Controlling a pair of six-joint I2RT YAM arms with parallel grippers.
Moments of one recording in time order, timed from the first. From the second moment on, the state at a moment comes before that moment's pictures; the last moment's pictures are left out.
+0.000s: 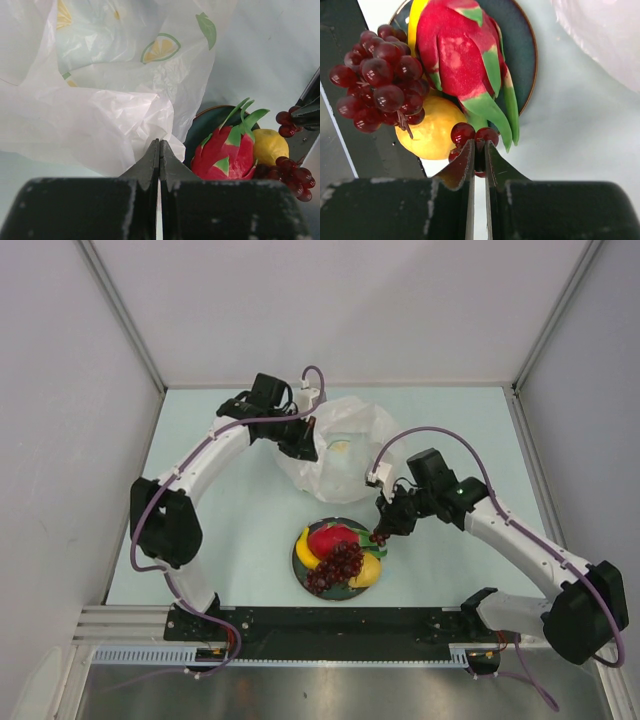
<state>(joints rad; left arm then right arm) -0.41 1.76 1.60 -0.77 0.58 0.12 0.56 1.19 0.92 -0.66 -0.57 -0.35</state>
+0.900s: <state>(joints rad) -0.41 1.69 1.55 -0.77 0.56 0.12 0.64 1.27 0.83 -0.55 -0.51 -0.39</state>
